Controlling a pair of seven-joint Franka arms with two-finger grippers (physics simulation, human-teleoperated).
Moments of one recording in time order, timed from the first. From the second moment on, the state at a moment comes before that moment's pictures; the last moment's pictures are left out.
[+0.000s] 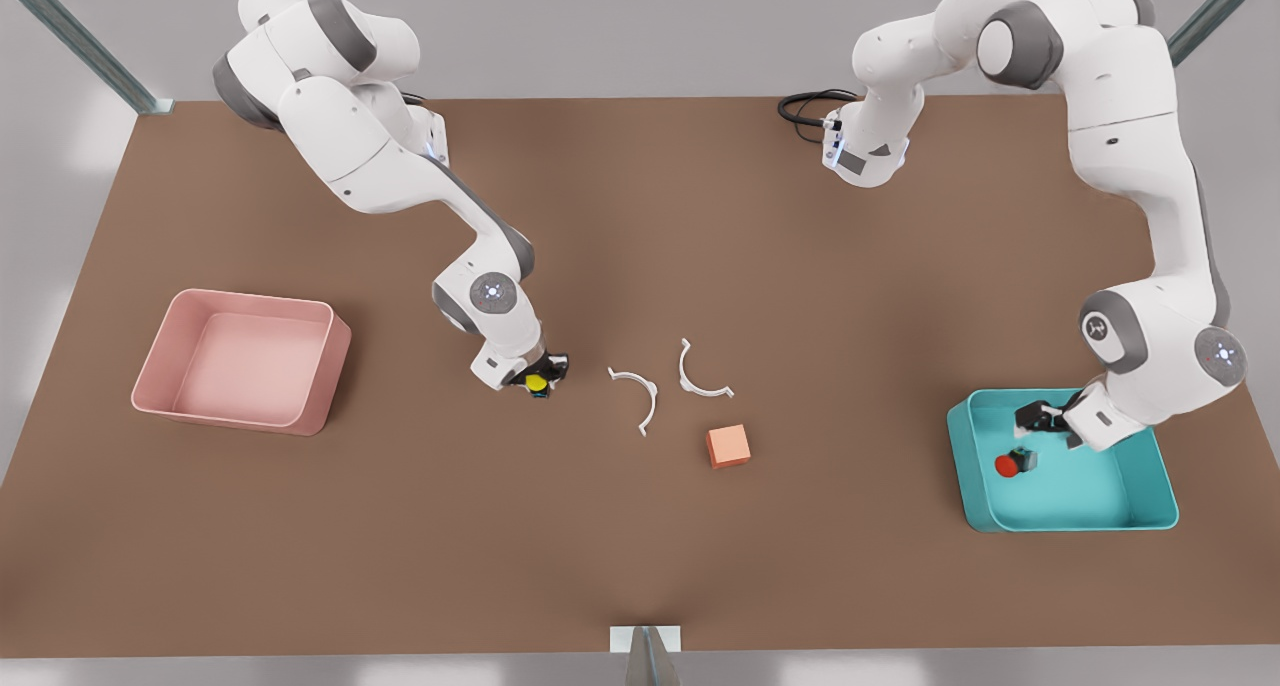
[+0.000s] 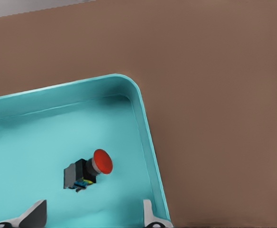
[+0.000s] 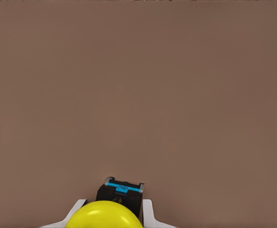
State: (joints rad) left arm 0.23 0.47 -0.03 -1.63 -0.09 2.16 0.50; right arm 0.12 0.61 0.42 -1.99 -0.50 2.66 0.79
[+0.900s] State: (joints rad) left arm -0.24 0.20 0.08 -1.42 0.05 1.65 0.06; right arm -0.05 0.23 -0.08 -2.03 -0.08 2.44 0.30
